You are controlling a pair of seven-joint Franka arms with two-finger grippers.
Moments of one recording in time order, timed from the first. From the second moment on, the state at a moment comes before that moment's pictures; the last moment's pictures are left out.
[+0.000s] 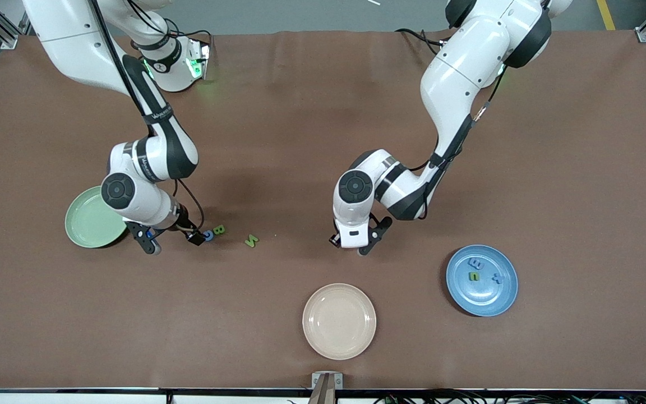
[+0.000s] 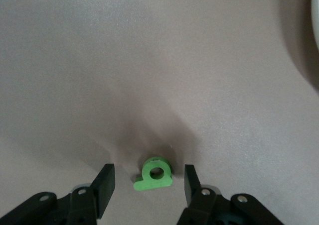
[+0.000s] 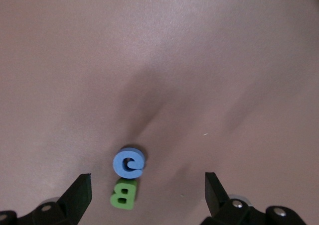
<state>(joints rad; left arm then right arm) -0.52 0.93 -0.22 -1.33 0.22 2.26 -1.66 0.23 0.49 0.01 -1.97 0.11 2.40 1.06</state>
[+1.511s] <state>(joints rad) -0.47 0.88 -0.18 -1.26 0.22 2.18 -1.58 0.26 0.58 0.01 -1.94 0.13 2.48 1.10</state>
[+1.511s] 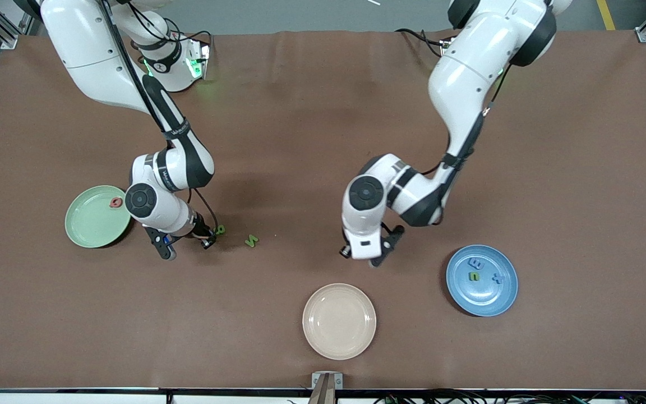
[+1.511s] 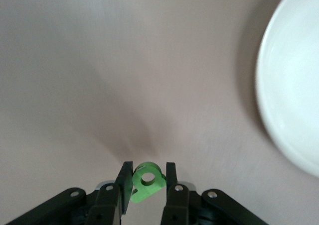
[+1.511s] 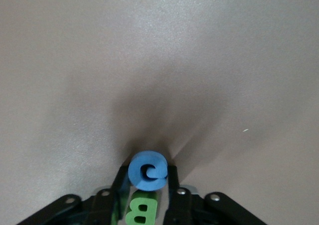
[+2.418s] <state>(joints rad) -0.02 0.81 -0.18 -1.42 0.23 2.19 -0.80 0.10 0.45 -0.04 -1.87 0.12 2.19 0.64</state>
